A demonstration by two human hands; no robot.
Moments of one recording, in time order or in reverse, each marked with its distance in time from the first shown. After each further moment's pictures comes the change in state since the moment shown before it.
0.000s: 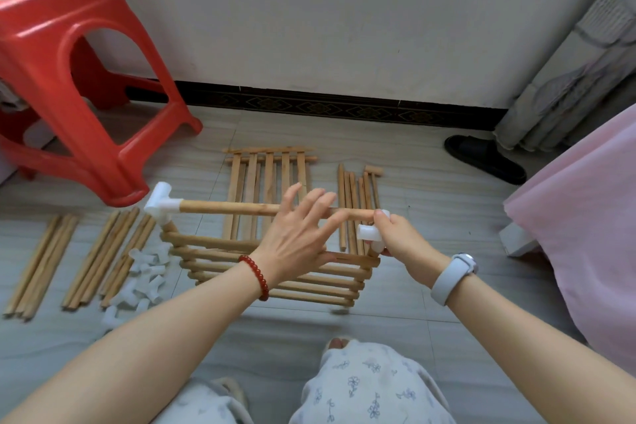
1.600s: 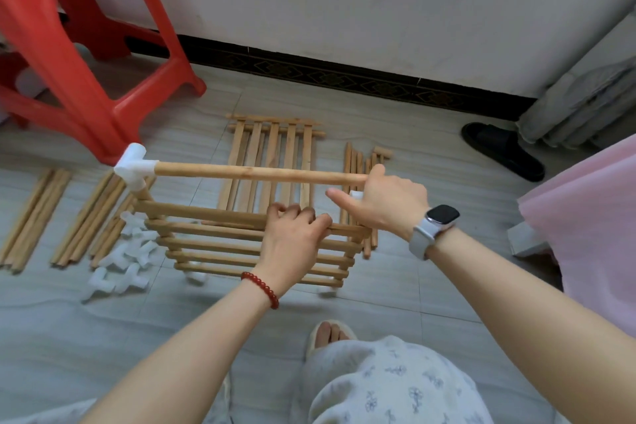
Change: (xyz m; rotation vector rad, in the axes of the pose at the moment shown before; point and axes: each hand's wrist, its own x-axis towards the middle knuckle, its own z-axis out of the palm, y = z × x) left_hand -0.016 0.037 0.030 -0.186 -0.109 -0.459; right_hand 0.031 -0.039 0.006 -1.111 0.148 -0.187
